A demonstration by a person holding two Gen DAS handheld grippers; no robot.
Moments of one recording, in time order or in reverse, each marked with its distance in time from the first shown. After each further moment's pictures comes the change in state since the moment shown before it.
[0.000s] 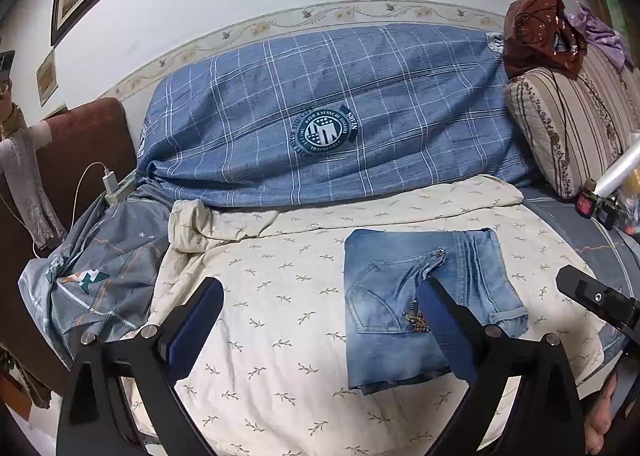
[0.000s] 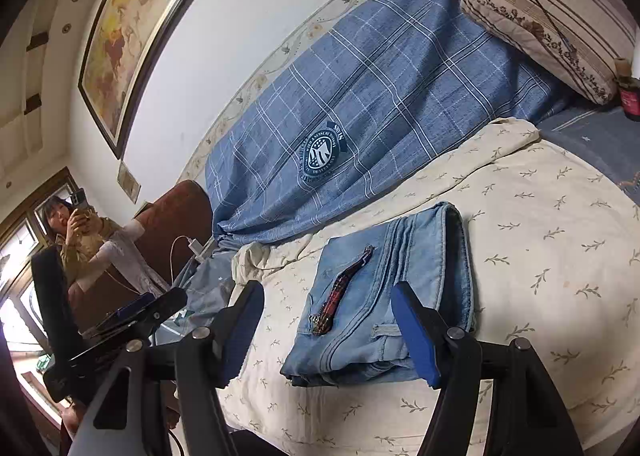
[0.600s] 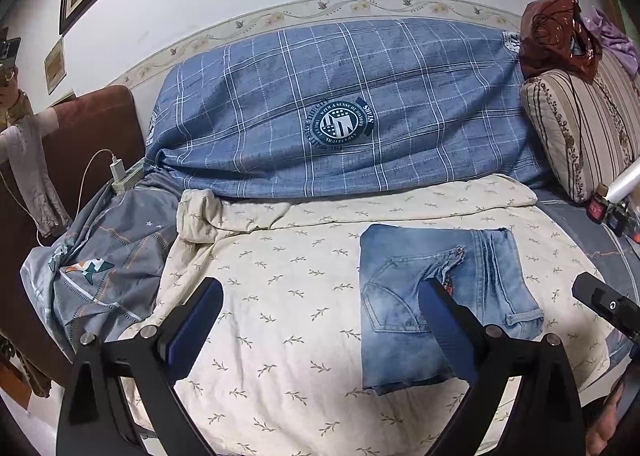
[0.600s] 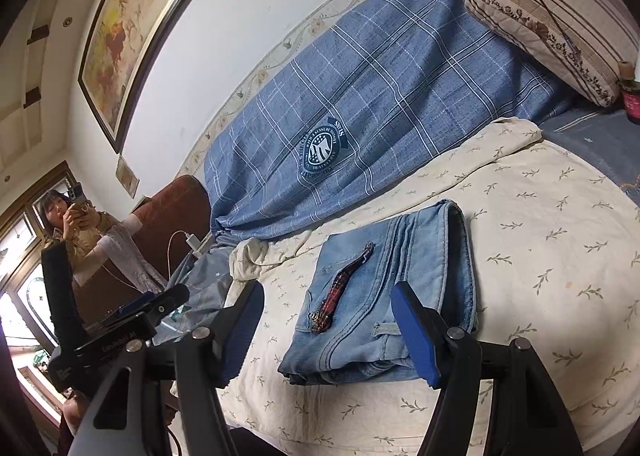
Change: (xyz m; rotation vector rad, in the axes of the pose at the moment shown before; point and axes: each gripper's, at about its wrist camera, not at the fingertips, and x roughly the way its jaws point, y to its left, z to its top) left arm 0.009 0.015 -0.002 -0.031 0.017 0.030; right arm 0.004 0.002 -0.001 -0.015 0.013 -0.011
